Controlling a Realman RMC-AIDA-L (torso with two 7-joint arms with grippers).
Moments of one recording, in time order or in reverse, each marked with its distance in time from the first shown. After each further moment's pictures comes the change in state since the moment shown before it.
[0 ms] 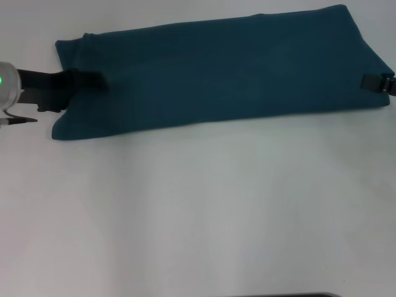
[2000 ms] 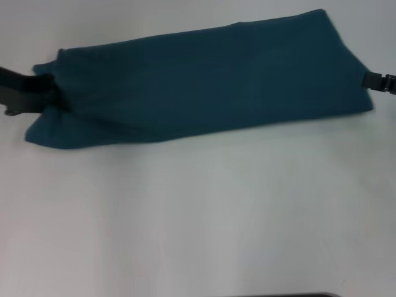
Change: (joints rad) left arm -0.058 0.109 0.003 -0.034 0.115 0.262 -0.053; right arm 0.001 -0.002 0.006 0.002 0.004 -0.006 -0.003
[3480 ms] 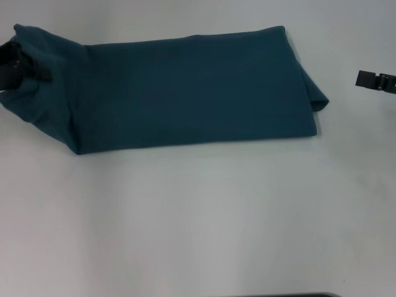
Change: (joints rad) left arm 0.060 0.056 -0.123 -0.095 -0.183 0.169 0.047; right arm 0.010 0.010 -0.004 0.000 -0.004 0.013 -0.008
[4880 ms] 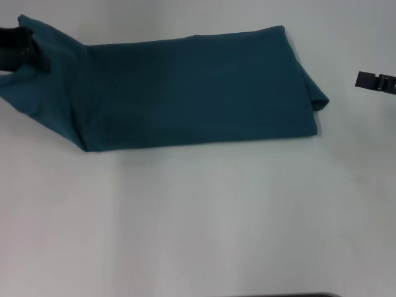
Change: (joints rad) left arm -0.091 -0.053 0.129 -0.268 0.216 0.118 -0.138; right arm 0.000 -0.002 -0.004 0.000 0.000 -0.001 0.000
